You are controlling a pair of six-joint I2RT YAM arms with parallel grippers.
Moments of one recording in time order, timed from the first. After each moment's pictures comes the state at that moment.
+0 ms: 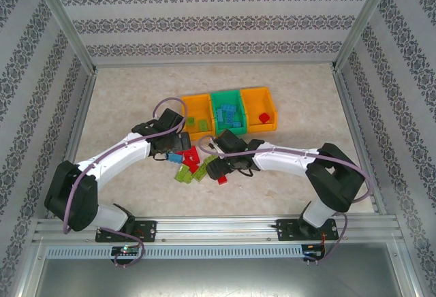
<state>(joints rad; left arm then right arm) -0.50 1.41 0.95 -0.70 -0.18 -0.71 0.87 1.63 0.91 -0.38 -0.08 0.30</state>
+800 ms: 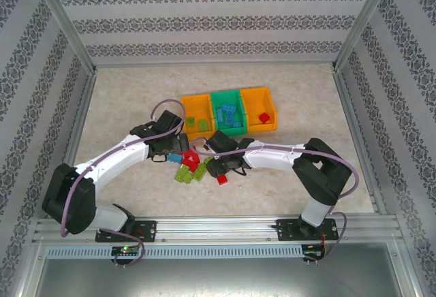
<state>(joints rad) -0.50 1.39 0.93 -0.71 -0.20 -0.71 0.89 1.72 0.98 -0.41 -0.02 0.28</state>
